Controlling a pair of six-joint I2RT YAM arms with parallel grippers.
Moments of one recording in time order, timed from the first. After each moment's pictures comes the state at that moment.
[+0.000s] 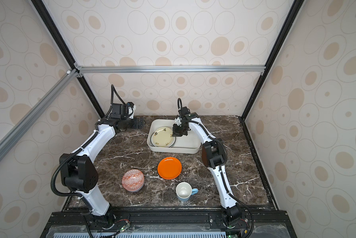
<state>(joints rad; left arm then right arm) -0.15 1.78 1.60 -0.54 0.19 -0.11 0.40 2.52 2.42 -1.05 -0.48 0.37</state>
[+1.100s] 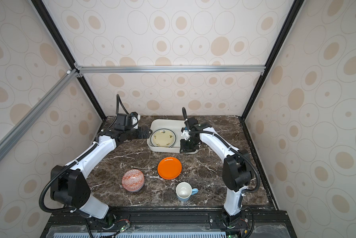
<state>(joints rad) -0.31 1.54 1.30 -0.50 0.18 -0.30 0.46 1.83 1.54 -1.06 -0.37 0.22</state>
